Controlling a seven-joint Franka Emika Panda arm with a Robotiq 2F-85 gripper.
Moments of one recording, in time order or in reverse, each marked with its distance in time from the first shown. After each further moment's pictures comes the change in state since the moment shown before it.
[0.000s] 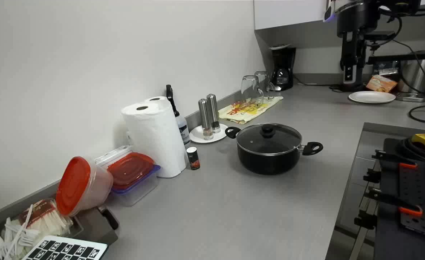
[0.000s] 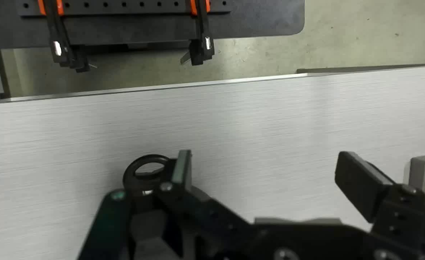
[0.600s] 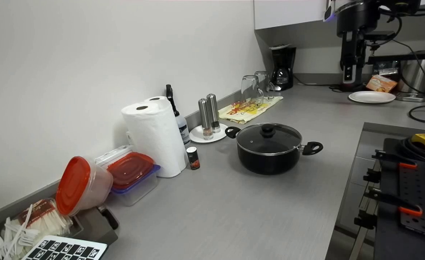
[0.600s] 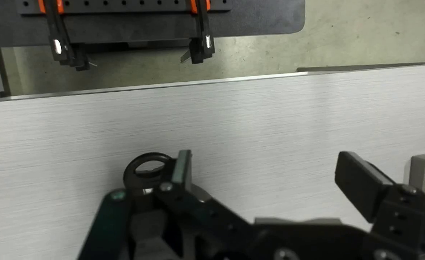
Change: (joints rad) arm -0.001 0.001 0.002 0.000 0.000 0.007 0.000
